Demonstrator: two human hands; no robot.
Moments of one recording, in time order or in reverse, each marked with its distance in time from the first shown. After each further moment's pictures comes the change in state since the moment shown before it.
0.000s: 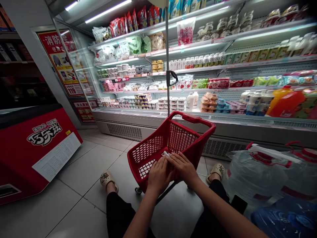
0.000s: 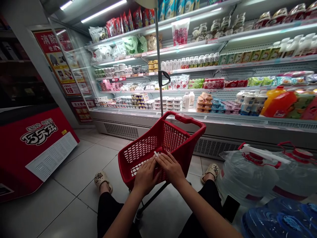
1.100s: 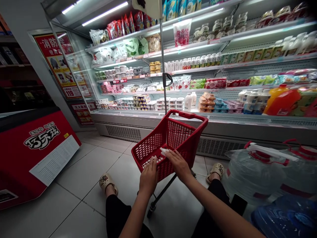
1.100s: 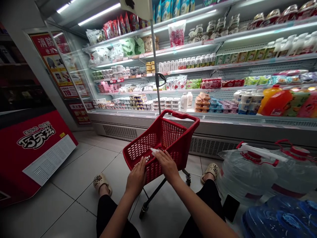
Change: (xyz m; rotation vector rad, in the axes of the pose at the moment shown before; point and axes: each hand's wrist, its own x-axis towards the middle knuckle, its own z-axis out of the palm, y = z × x) left_hand -0.022 -0.050 0.018 0.134 0.097 -0.048; right_hand 0.014 0.002 0.030 0.090 0.071 0.118
